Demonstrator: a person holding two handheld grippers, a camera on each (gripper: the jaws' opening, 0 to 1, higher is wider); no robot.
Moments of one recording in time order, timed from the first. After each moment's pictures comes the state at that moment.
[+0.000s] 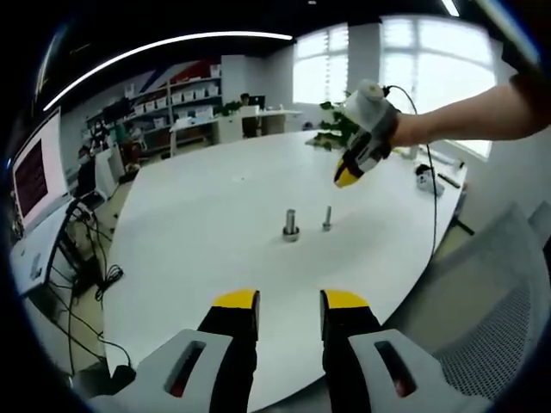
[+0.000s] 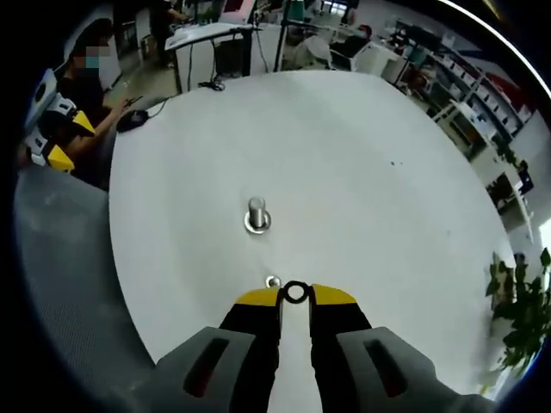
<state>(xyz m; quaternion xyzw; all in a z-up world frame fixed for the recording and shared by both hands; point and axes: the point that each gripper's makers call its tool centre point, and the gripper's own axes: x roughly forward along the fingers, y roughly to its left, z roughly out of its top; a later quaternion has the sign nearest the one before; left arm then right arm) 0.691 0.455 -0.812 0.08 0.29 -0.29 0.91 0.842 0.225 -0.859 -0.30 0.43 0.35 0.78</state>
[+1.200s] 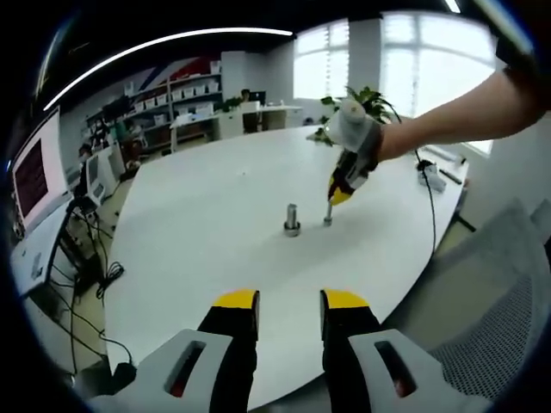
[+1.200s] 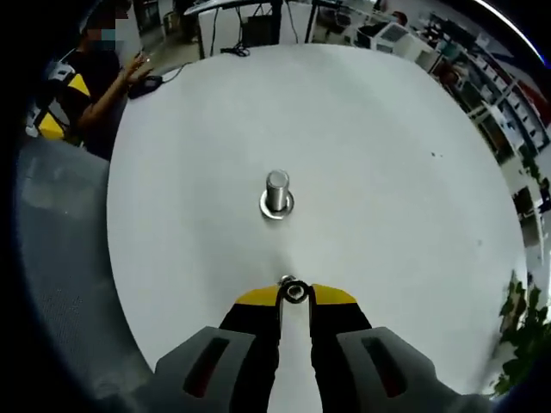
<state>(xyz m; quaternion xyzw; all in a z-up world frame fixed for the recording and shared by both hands) 0.689 0.456 -0.817 0.08 0.30 -0.28 0.91 0.842 0.241 -0.915 -0.34 0.46 0.40 0.72</state>
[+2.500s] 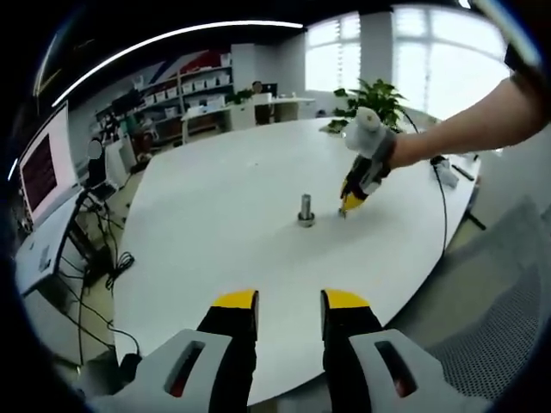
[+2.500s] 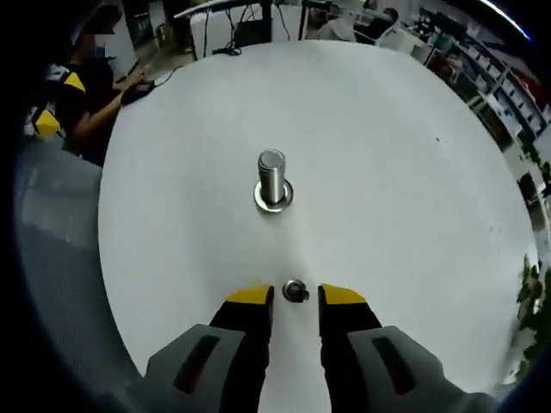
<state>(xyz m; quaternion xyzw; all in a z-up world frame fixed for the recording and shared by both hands) 0.691 0.467 -0.826 0.10 0.32 -0.25 0.91 0.824 0.244 -0.910 -0.28 0.42 0.39 0.77</state>
